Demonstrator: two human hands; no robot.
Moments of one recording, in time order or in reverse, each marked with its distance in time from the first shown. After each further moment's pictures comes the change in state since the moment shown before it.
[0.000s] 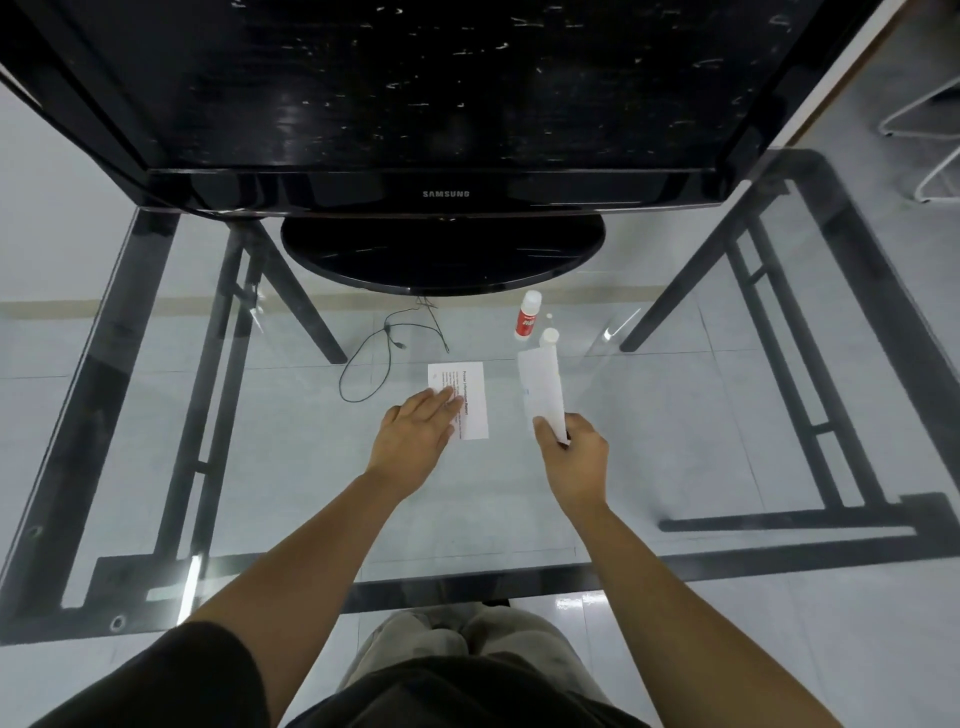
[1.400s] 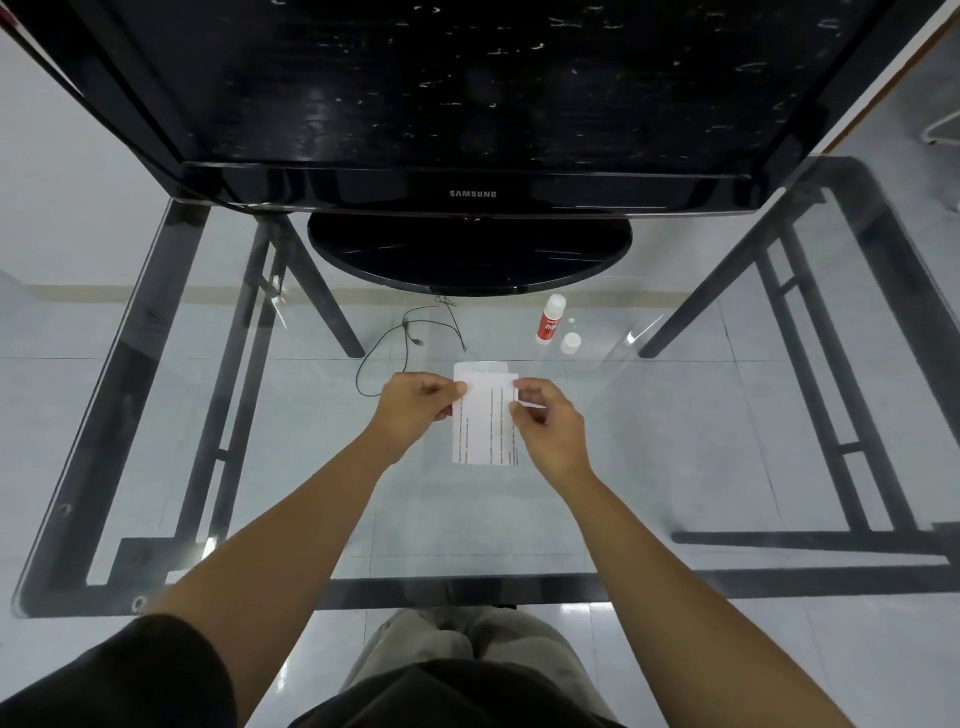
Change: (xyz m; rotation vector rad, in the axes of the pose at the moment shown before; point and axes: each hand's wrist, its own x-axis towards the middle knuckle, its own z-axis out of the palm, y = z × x) left_hand 0.013 -0.001 -0.055 -1.184 0.045 -0.488; right_hand 0.018 -0.032 0.028 0.164 -0.251 -0.039
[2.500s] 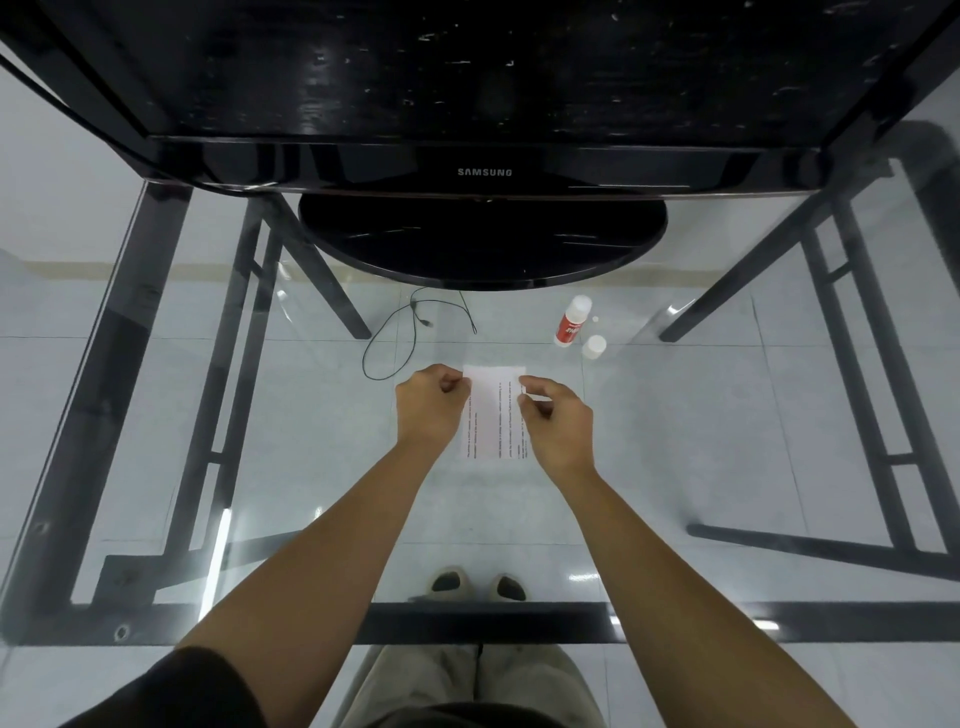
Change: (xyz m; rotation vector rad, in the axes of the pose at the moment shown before) left_hand 0.042 -0.011 0.027 0.386 0.323 0.026; right_hand 0.042 0.017 0.018 -0.117 0.054 0.026
